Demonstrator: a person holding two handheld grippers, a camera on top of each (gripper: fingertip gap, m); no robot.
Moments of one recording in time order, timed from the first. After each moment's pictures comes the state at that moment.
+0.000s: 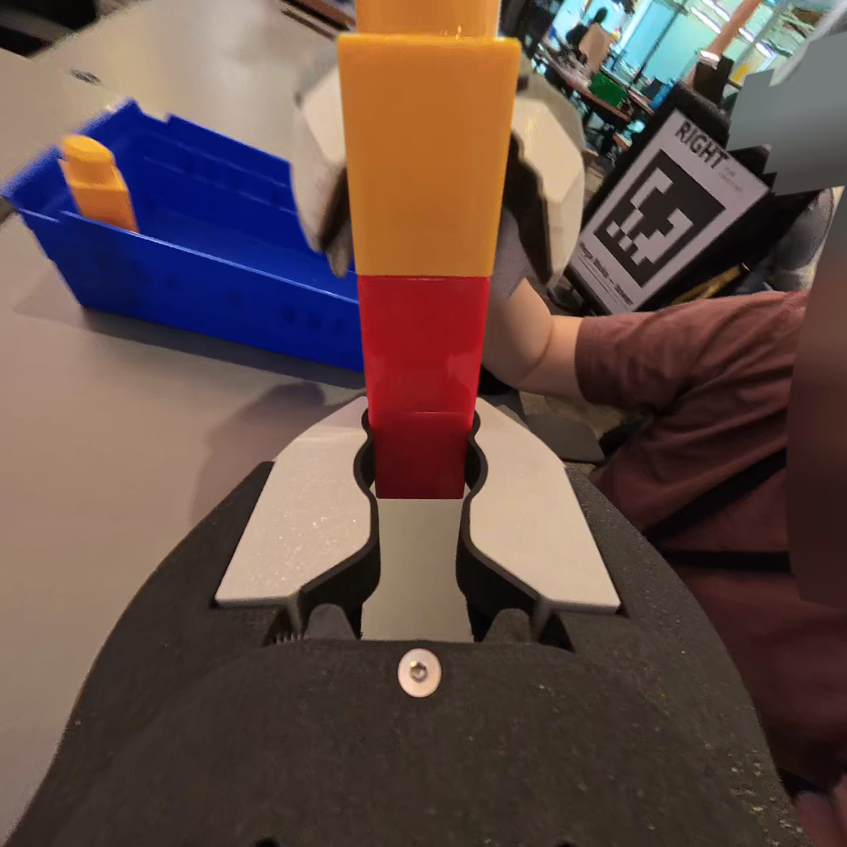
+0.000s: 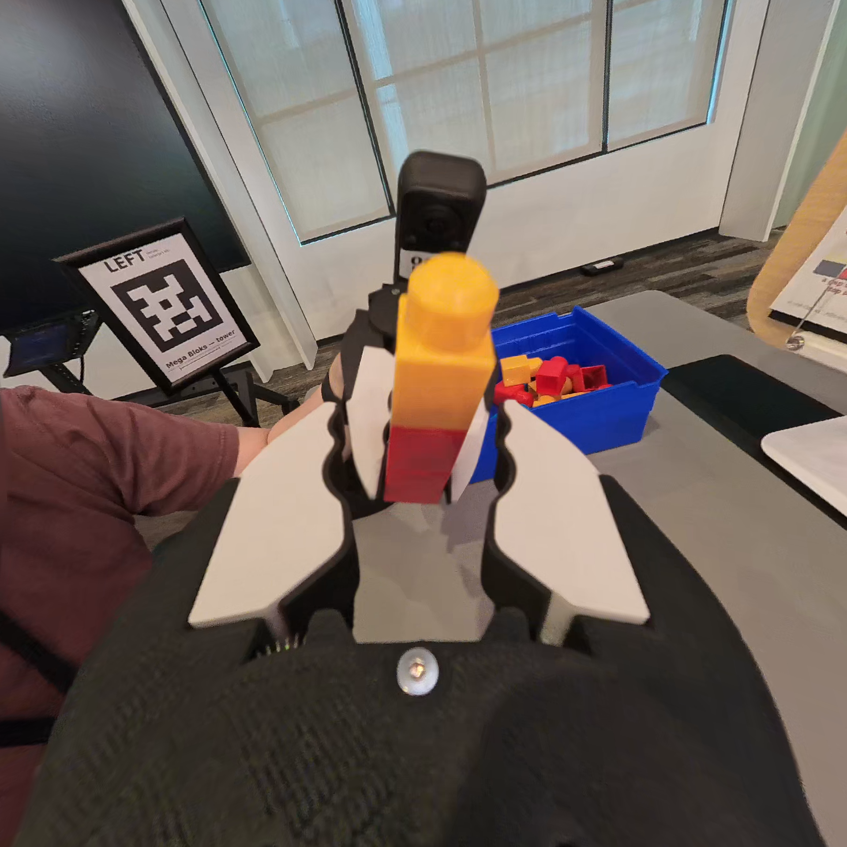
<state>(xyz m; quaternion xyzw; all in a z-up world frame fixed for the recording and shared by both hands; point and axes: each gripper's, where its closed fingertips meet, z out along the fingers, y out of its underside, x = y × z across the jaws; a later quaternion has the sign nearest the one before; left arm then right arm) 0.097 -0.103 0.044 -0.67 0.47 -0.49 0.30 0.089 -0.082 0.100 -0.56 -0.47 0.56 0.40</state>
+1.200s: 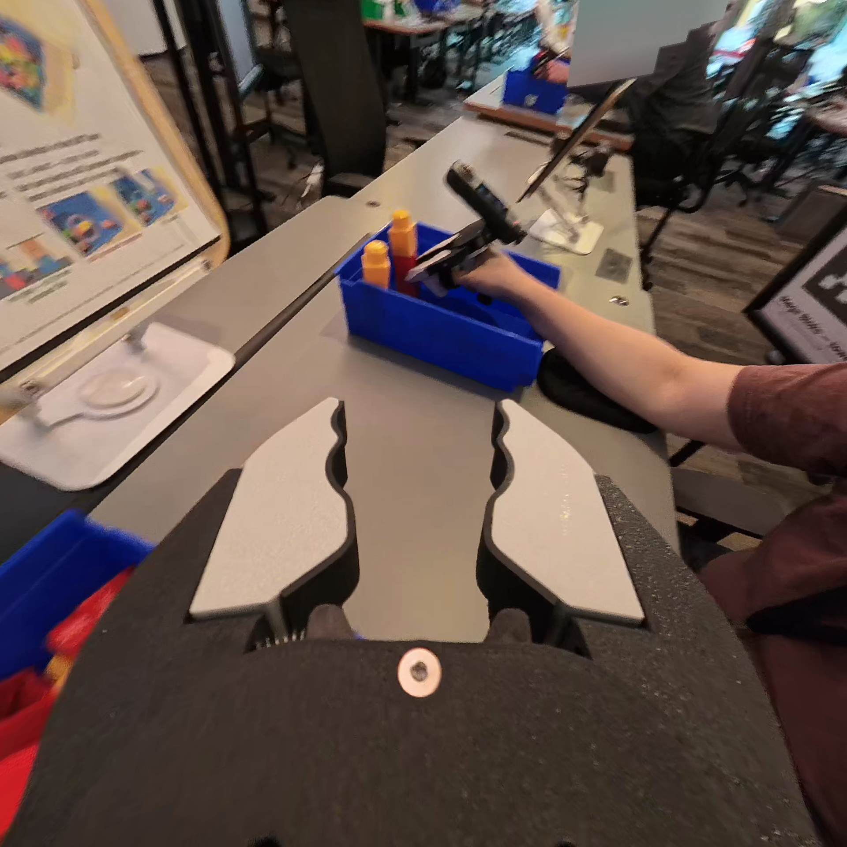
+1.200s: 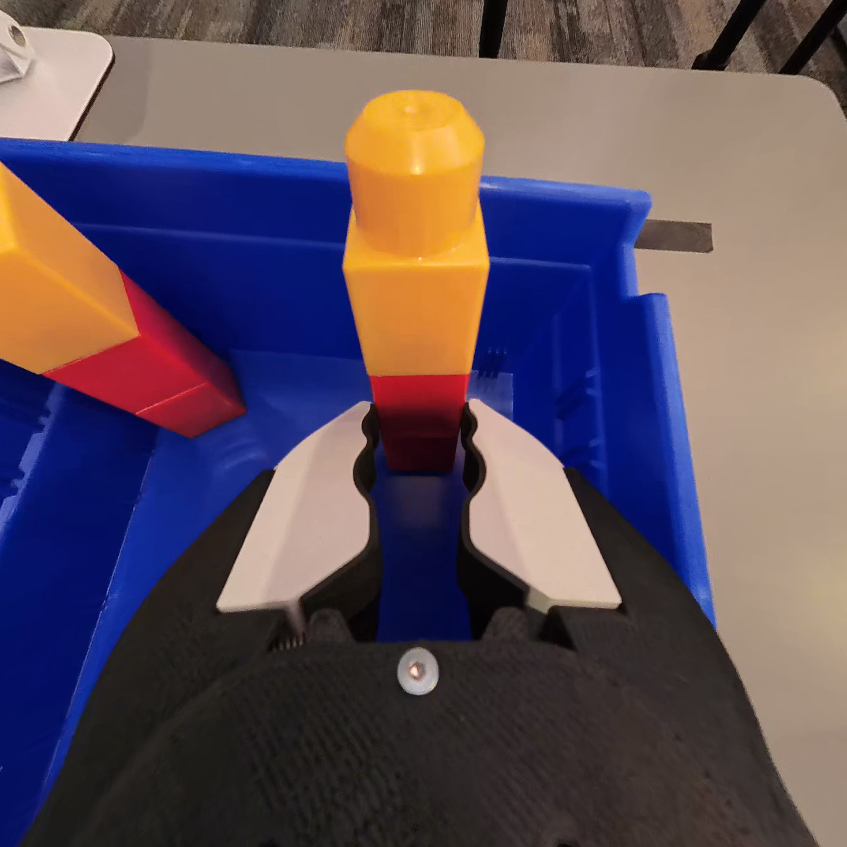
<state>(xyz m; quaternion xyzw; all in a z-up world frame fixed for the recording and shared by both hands) -0.008 -0.068 0.094 -0.72 0.38 -0.34 0.47 0.392 0.156 -0.116 -0.90 -0.10 0.05 0.43</state>
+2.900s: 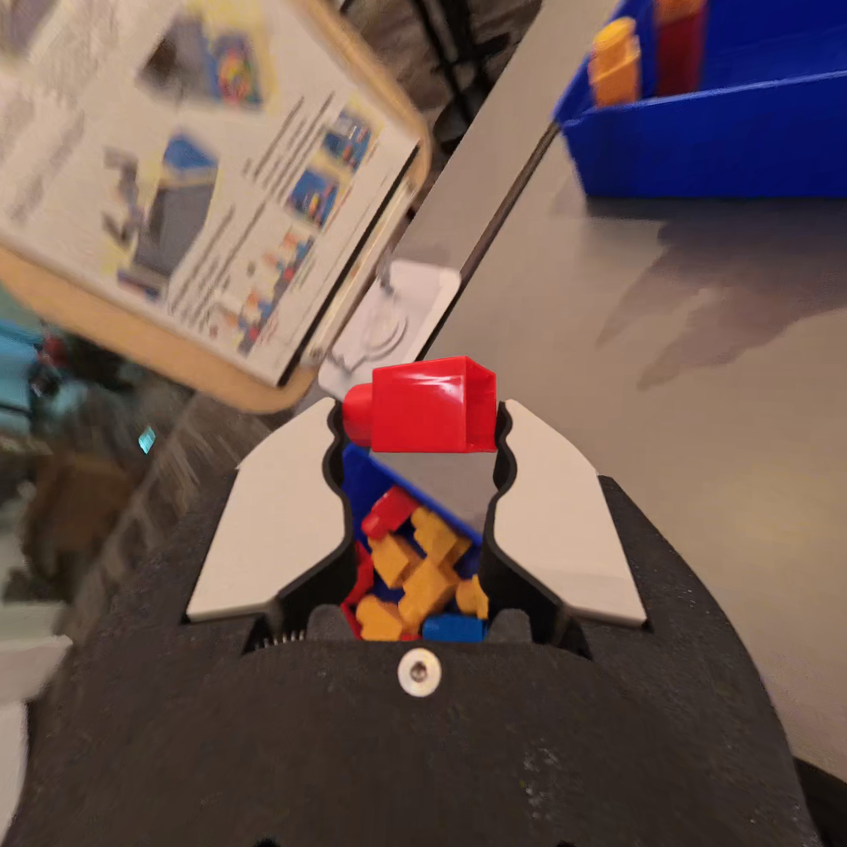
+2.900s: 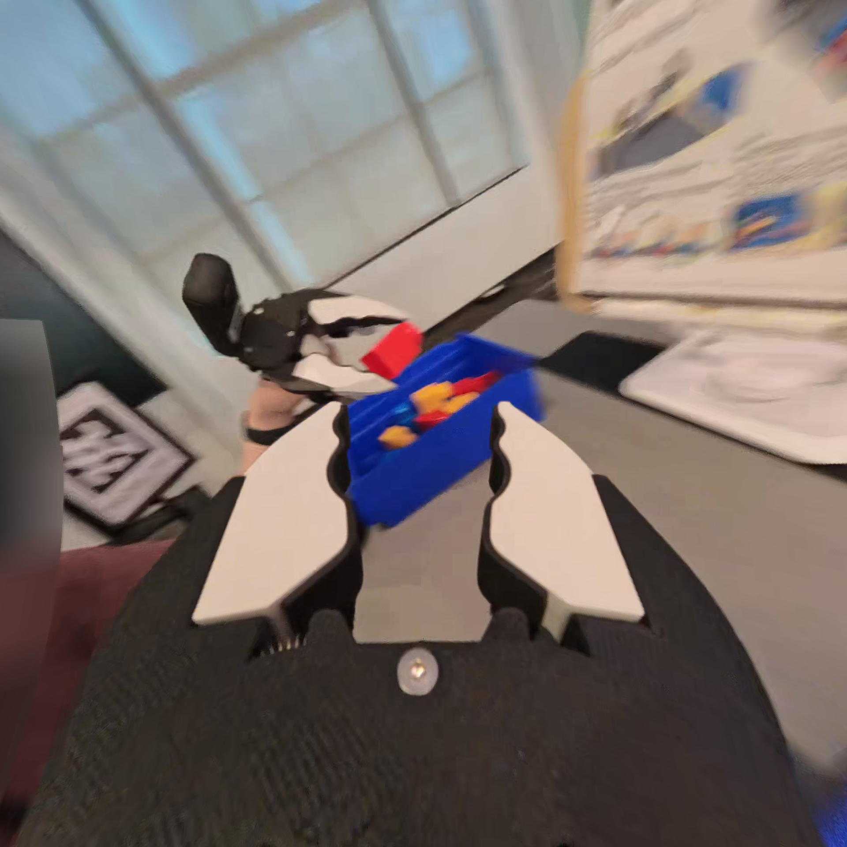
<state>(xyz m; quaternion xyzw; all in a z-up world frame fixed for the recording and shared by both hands) -0.037 -0.012 0.064 -0.73 0.44 0.05 0.52 0.132 -0.022 0.103 -0.64 -0.30 0.57 0.42</state>
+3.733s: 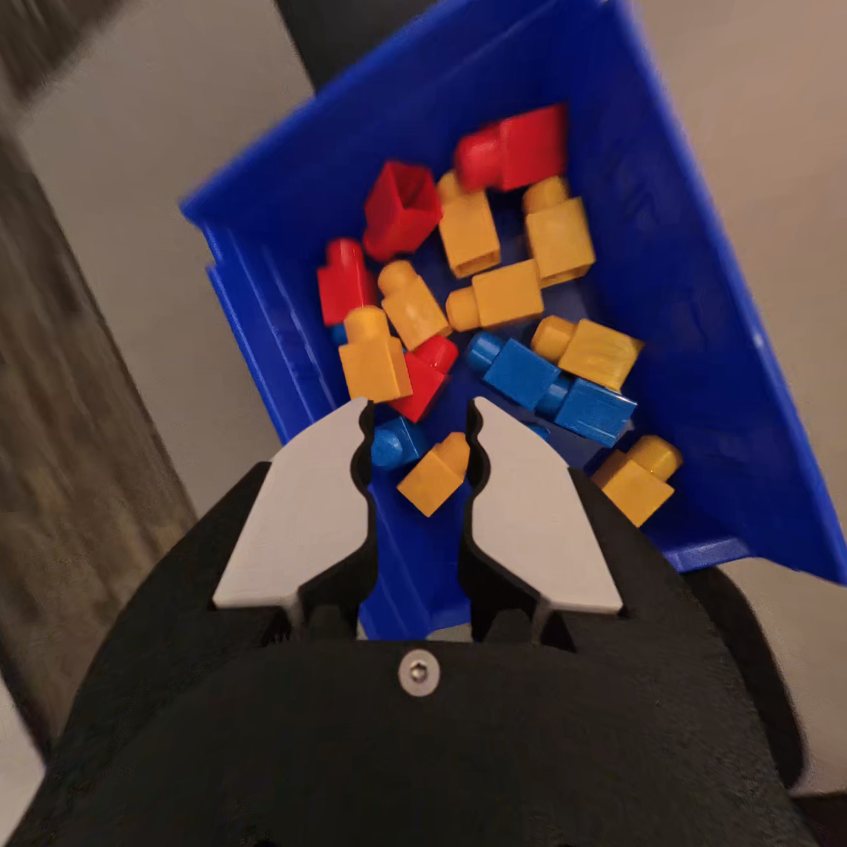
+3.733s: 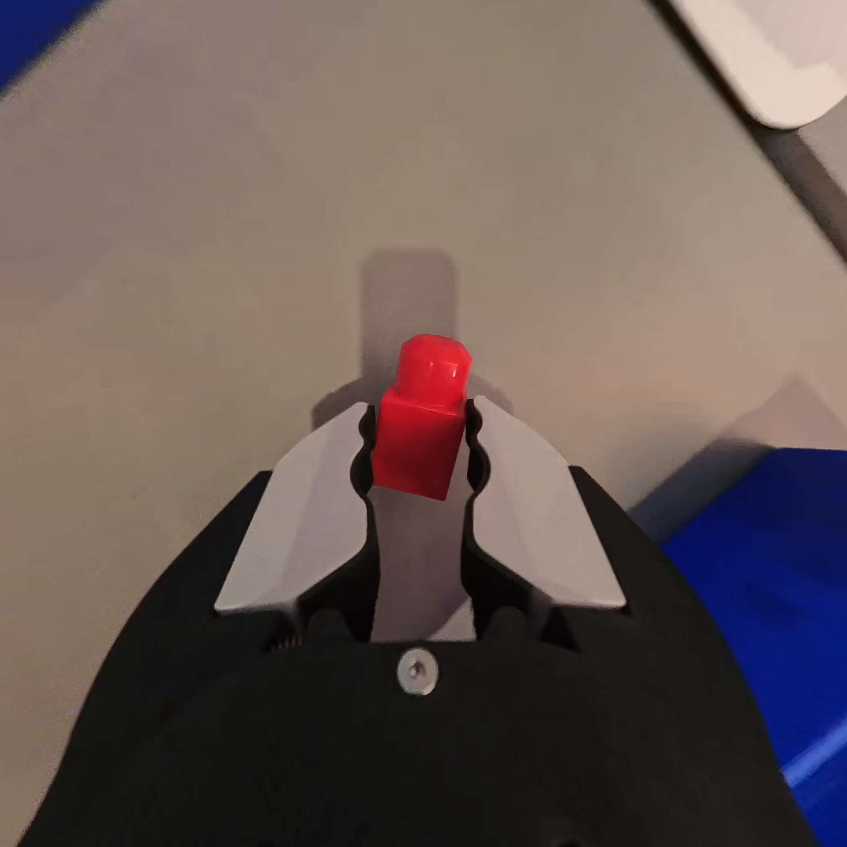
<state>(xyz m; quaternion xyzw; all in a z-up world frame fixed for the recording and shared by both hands) -0.216 -0.034 -0.032 -0.96 0.15 0.09 0.23 0.121 0.019 -0.124 -0.85 -0.47 0.10 0.23</state>
